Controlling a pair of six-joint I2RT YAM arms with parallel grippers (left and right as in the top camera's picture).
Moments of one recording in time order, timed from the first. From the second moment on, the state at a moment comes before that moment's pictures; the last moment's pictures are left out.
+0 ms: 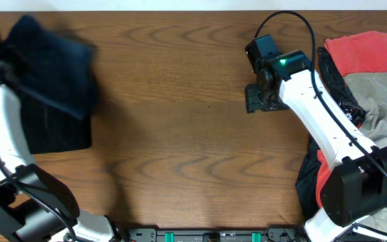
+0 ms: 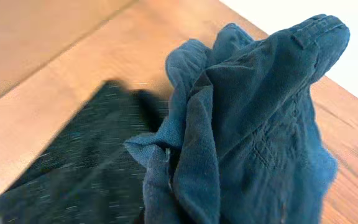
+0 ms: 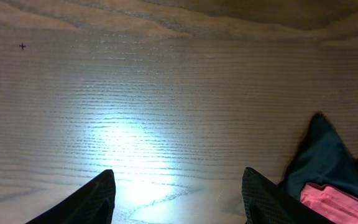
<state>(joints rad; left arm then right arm) 0.52 1.72 1.53 -0.57 -0.06 -0.22 0.37 1.80 1.55 -1.19 0.13 0.32</state>
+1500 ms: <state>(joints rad) 0.22 1.66 1.50 -0.93 0.28 -0.33 0.29 1.80 1.55 -1.11 -0.08 0.30</state>
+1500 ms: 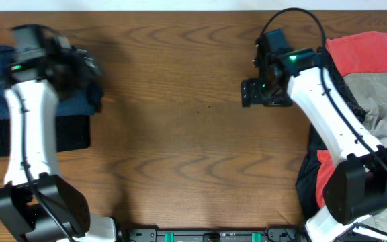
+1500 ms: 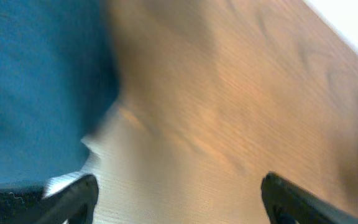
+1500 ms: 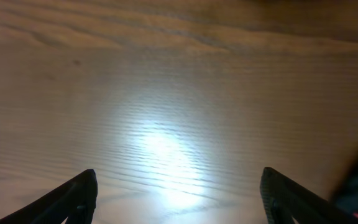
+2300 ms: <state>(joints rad) -0.07 1.40 1.34 -1.42 0.10 -0.22 0.04 1.64 1.48 -1.26 -0.19 0.22</state>
